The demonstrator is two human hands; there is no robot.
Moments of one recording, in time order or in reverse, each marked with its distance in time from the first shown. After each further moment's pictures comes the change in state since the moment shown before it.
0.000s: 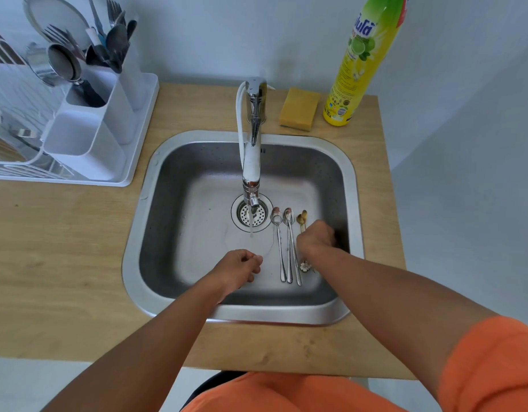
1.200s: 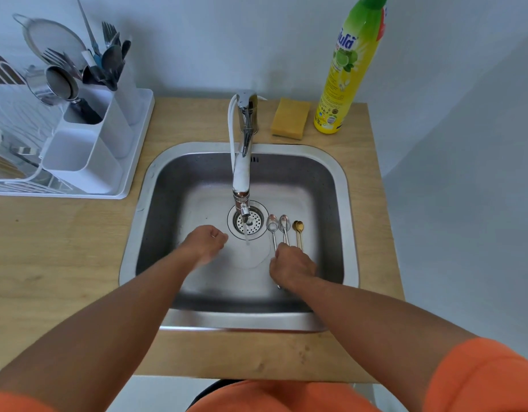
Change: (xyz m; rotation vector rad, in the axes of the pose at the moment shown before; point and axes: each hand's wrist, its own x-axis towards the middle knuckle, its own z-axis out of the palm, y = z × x) left_hand 0.021 0.043 -0.073 0.299 0.239 0.003; right_hand -0.034 0.018 0.033 -0.338 -0.137 -0.394
